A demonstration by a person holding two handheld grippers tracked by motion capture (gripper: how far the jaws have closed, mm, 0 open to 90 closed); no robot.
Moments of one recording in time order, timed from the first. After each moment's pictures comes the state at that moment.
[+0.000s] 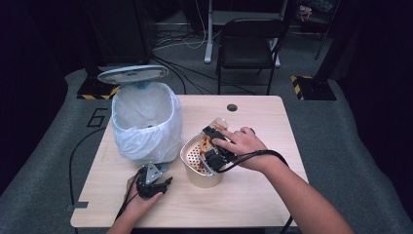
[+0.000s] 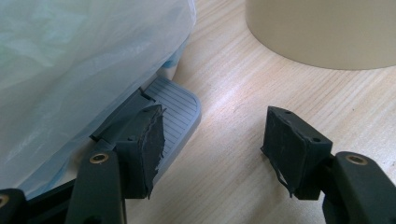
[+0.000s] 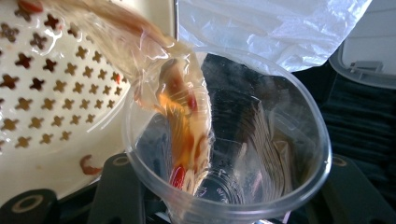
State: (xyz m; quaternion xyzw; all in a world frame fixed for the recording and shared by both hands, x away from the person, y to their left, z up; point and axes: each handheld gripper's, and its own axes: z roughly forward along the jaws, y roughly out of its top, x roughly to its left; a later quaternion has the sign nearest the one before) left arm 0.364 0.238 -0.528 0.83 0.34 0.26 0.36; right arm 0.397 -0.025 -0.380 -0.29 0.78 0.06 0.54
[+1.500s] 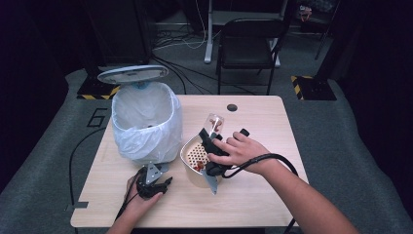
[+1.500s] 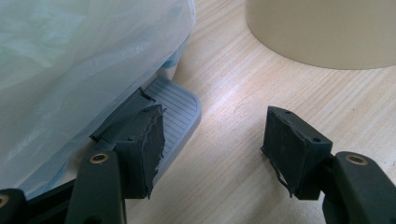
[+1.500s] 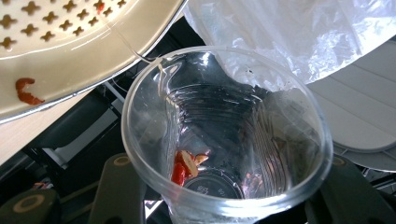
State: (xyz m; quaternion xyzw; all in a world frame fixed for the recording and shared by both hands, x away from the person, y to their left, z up) left arm 0.364 0.237 -0.529 0.82 0.35 0.26 0.37; right arm 0.382 -0.025 -0.410 -0.40 0.65 -0.05 0.64
